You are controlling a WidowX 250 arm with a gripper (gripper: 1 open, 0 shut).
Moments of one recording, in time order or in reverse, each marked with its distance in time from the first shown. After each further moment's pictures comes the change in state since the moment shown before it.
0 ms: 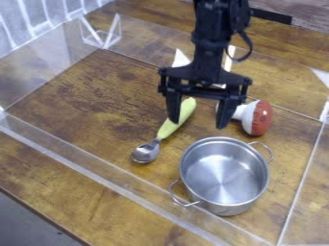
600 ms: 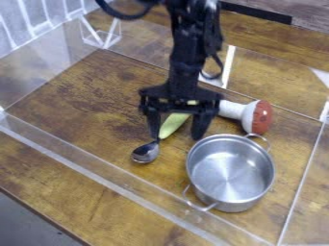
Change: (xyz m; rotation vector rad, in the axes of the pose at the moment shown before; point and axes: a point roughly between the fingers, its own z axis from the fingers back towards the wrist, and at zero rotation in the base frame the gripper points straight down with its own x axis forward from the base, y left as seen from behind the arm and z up) arm 0.009 0.026 -0.035 0.044 0.021 0.157
